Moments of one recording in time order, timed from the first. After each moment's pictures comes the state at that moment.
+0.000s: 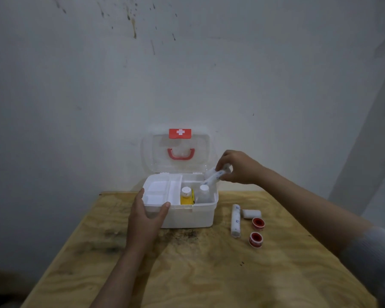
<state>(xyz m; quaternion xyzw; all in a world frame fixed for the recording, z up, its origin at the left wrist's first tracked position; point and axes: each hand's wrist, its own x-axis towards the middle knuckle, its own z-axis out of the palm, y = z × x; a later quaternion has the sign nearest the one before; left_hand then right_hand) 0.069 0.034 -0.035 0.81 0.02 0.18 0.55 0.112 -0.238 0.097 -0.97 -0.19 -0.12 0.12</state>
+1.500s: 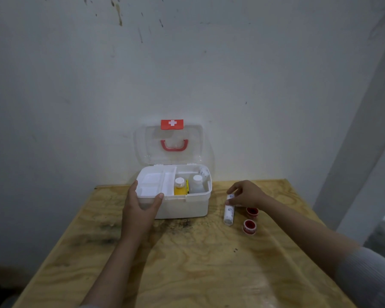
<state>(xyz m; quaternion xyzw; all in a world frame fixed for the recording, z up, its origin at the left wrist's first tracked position) 0.073 0.034 -0.039 0.82 0.02 0.20 0.54 0.089 -0.275 -0.005 -0.95 0.05 0.02 0.32</state>
